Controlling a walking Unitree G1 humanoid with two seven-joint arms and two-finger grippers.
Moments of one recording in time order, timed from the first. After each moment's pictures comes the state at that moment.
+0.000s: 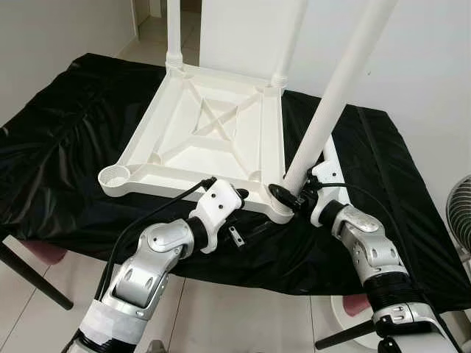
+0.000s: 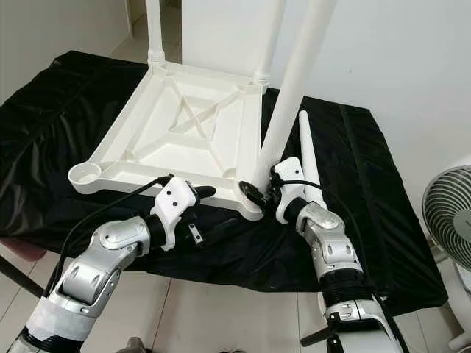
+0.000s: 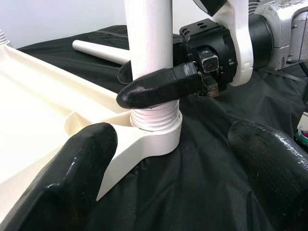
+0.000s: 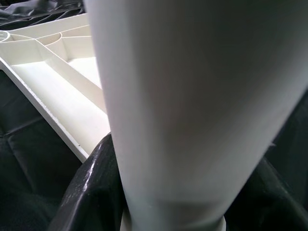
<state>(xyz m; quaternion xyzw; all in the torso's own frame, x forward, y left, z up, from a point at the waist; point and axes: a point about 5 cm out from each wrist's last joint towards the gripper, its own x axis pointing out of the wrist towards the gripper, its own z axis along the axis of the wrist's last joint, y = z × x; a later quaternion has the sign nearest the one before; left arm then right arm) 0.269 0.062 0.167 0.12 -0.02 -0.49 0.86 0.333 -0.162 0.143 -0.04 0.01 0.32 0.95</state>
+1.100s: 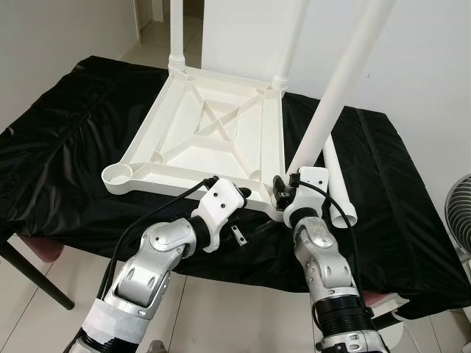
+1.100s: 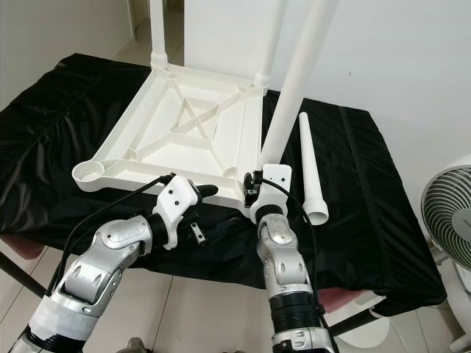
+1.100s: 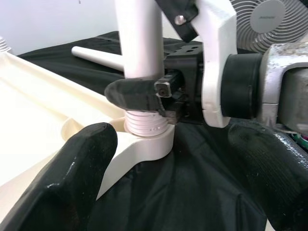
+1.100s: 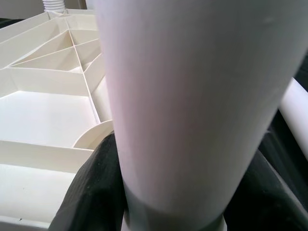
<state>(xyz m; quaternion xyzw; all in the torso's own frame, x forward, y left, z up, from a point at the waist) 0.269 0.058 0.169 0.11 -0.02 -0.49 0.86 0.319 -0.118 0.138 0.06 0.00 -0.01 1.00</state>
